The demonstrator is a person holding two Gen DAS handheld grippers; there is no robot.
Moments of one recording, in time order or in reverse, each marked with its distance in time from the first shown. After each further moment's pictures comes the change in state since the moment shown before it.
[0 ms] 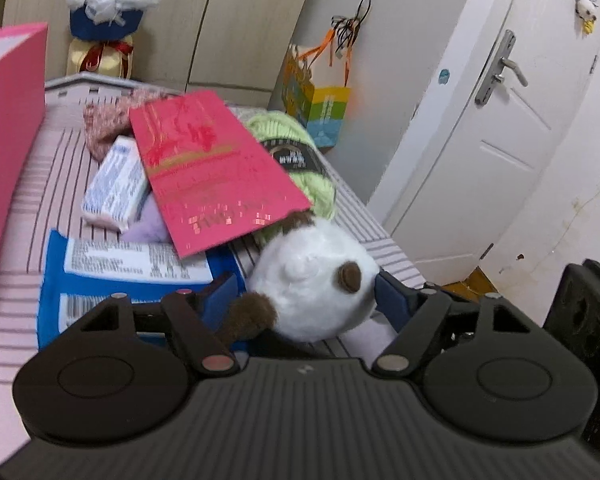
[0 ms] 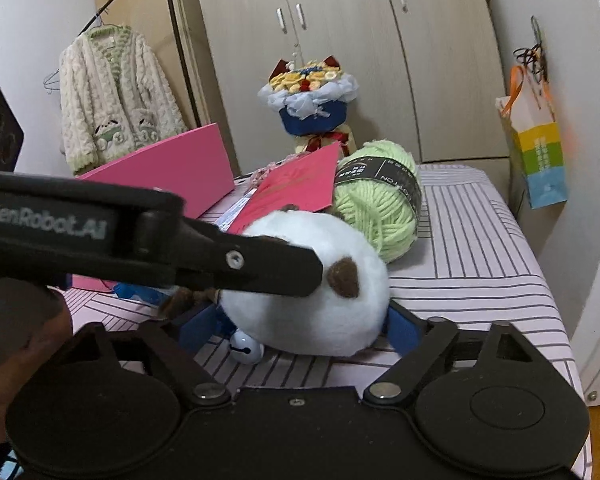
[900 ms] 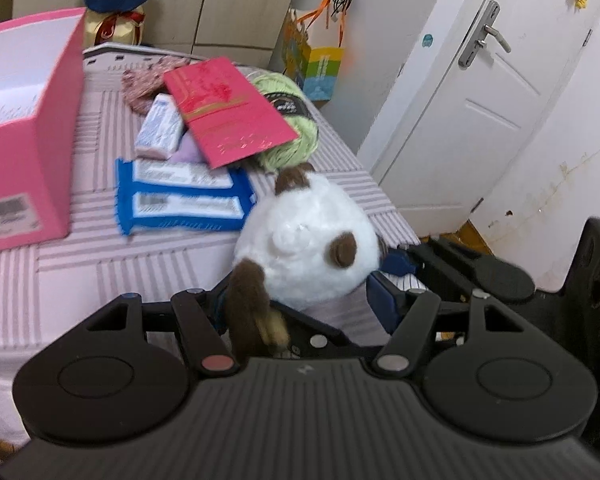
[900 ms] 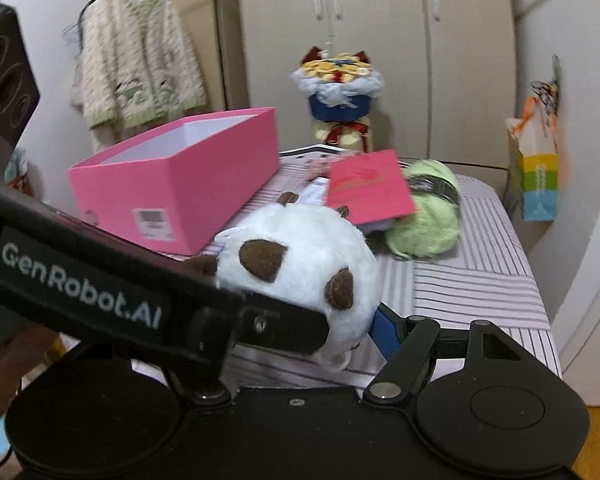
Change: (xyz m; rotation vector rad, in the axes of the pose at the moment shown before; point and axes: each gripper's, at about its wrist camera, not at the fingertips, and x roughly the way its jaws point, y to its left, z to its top) left arm -0.102 -0.009 -0.023 -0.004 0.152 0.003; right arm -0.058 0.096 0.013 -0.147 0.113 -0.025
